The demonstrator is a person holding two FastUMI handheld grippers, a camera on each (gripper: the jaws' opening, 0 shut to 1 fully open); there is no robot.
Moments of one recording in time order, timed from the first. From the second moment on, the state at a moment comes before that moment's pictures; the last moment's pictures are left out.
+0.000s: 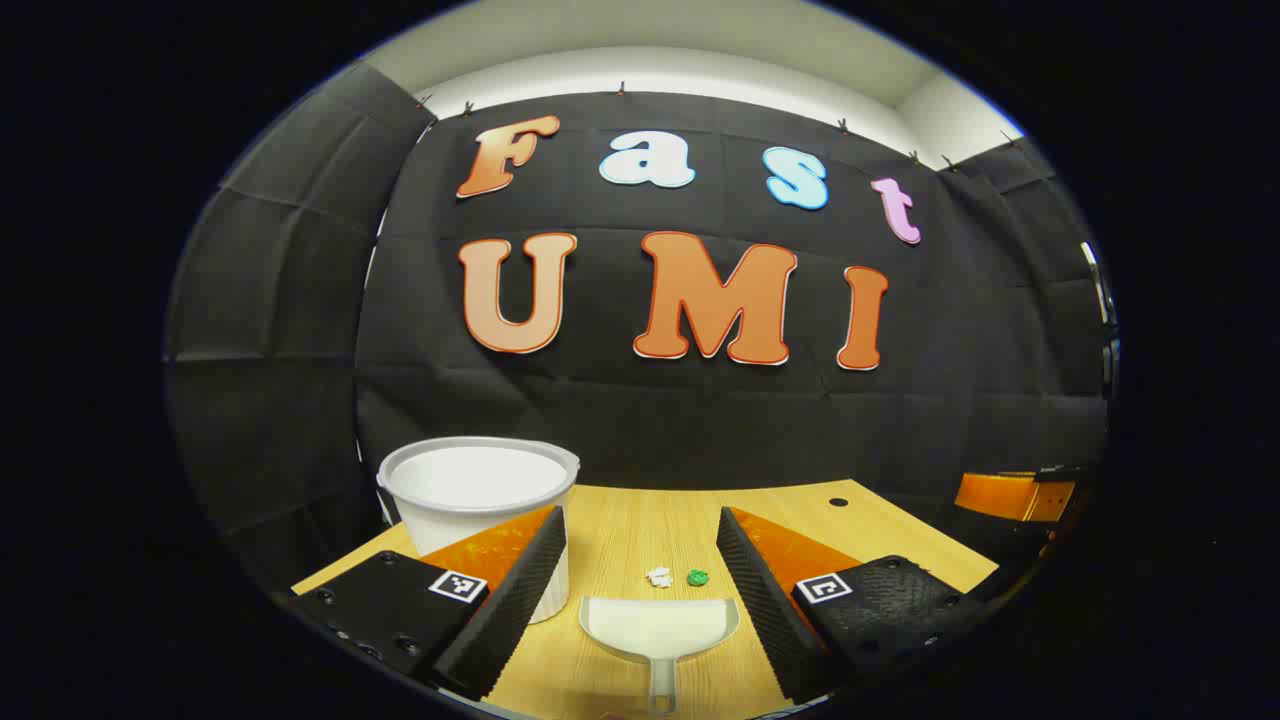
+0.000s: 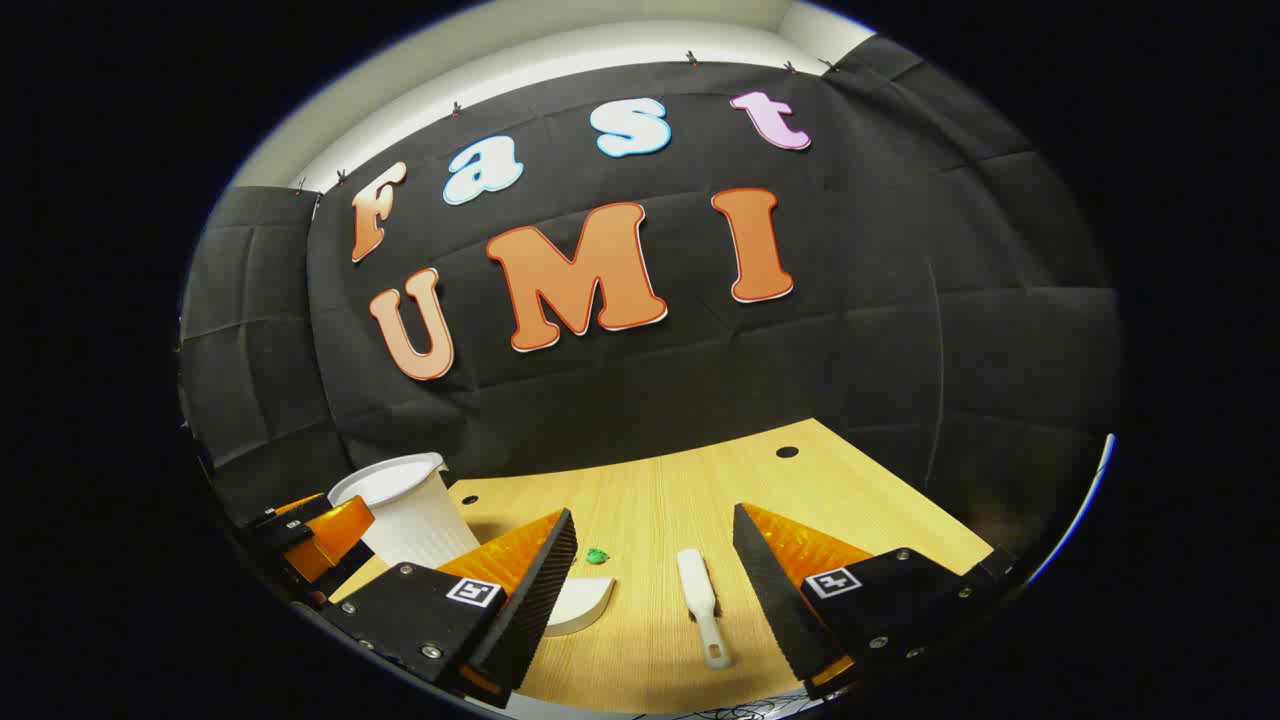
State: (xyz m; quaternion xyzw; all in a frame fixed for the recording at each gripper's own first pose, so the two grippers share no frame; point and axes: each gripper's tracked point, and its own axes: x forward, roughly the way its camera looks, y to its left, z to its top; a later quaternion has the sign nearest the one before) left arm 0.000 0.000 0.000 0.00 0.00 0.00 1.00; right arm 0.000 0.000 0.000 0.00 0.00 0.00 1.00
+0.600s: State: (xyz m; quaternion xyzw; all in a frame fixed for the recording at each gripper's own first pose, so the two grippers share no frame) left arm 0.002 -0.036 0.020 -0.05 -0.05 0.02 1.00; right arm 0.027 -0.018 0.023 -0.05 -0.02 0.02 1.00
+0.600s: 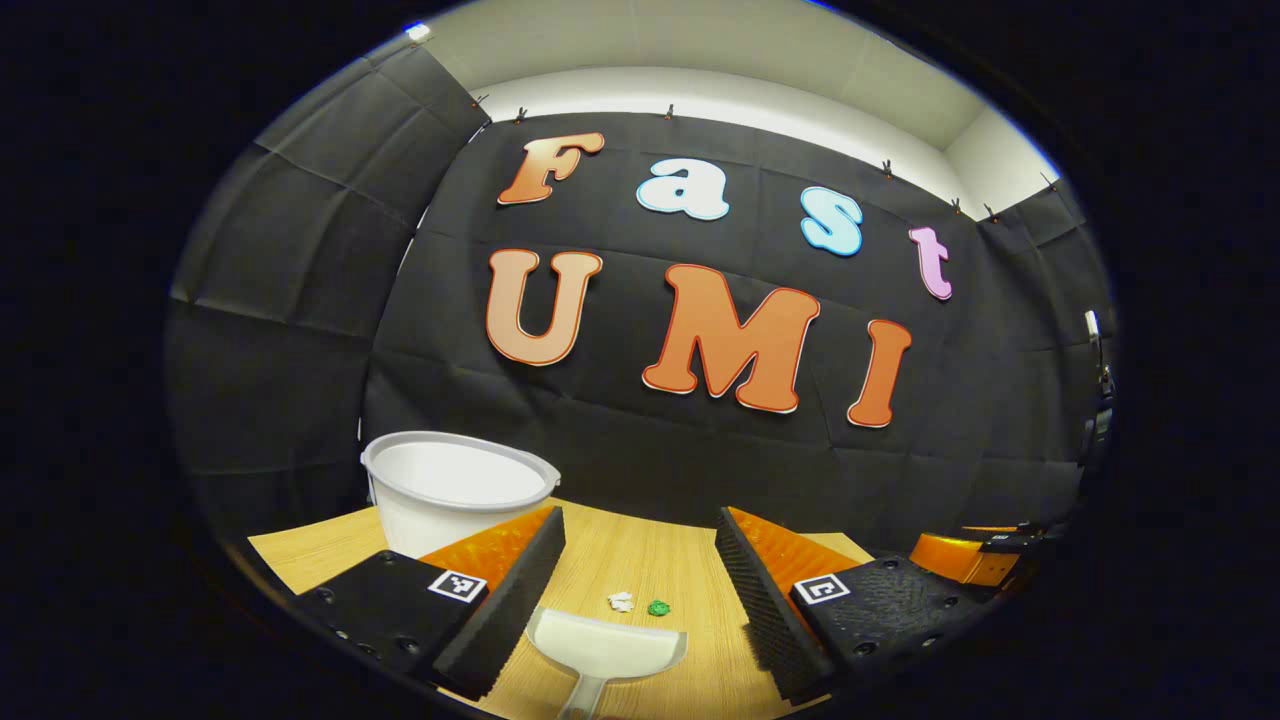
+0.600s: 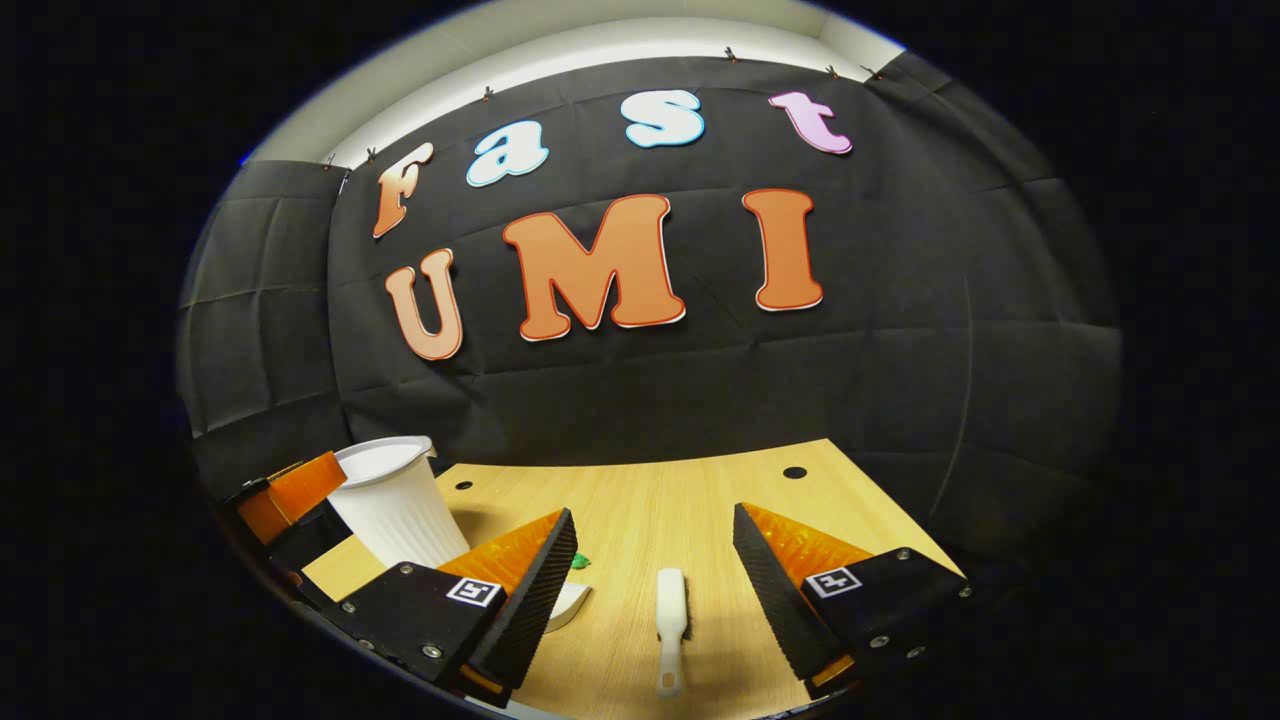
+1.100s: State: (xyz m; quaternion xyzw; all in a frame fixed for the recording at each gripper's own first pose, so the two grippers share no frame) left arm 0.025 -0.002 0.028 0.00 -0.02 0.03 1.00; right arm 0.024 0.003 0.059 -0.07 -0.07 0.01 0.99
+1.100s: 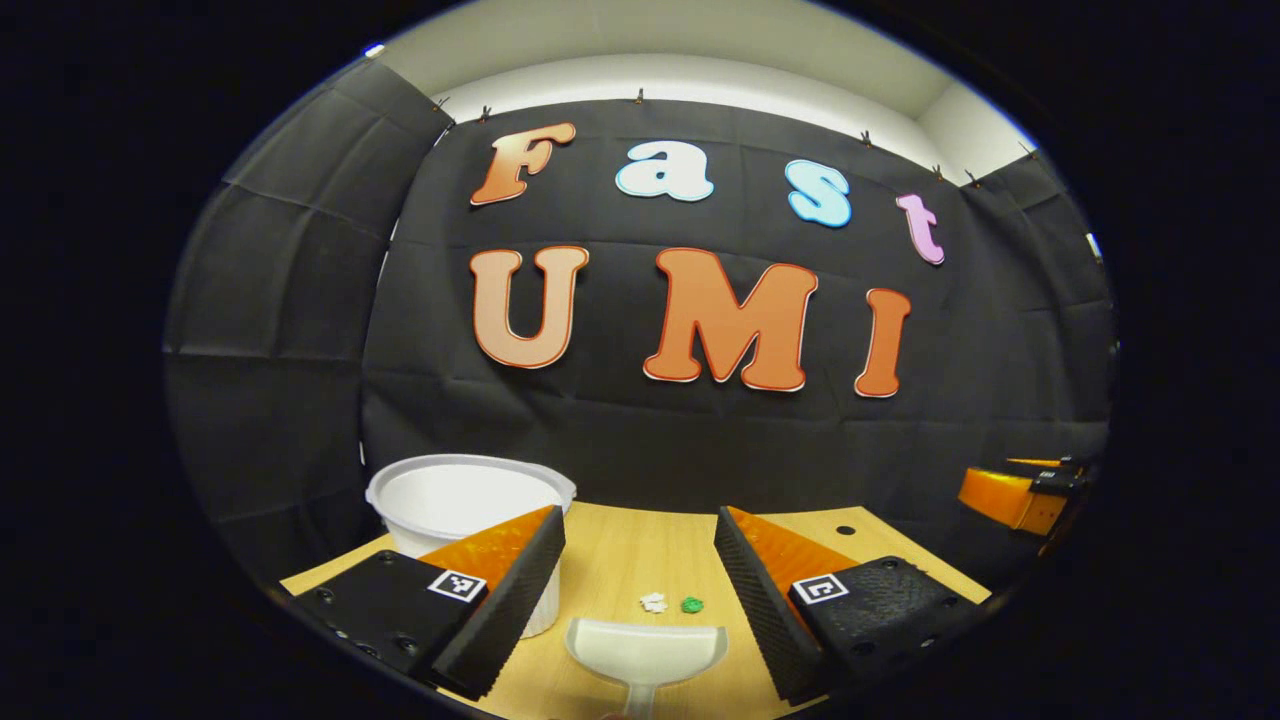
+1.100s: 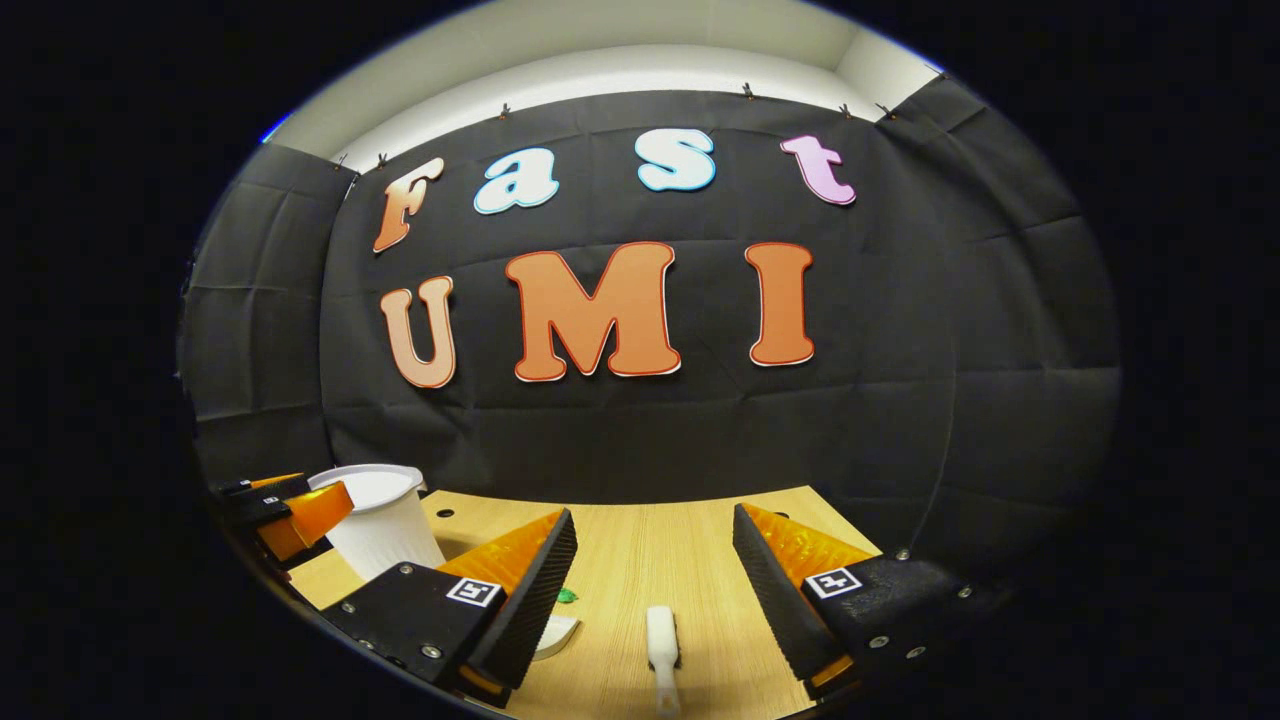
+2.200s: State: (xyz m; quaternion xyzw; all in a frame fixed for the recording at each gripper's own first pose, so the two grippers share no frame) left arm 0.044 -0.003 -0.003 -0.02 0.04 -0.02 1.00; right arm 0.036 0.005 0.052 -0.07 -0.05 -0.01 1.00
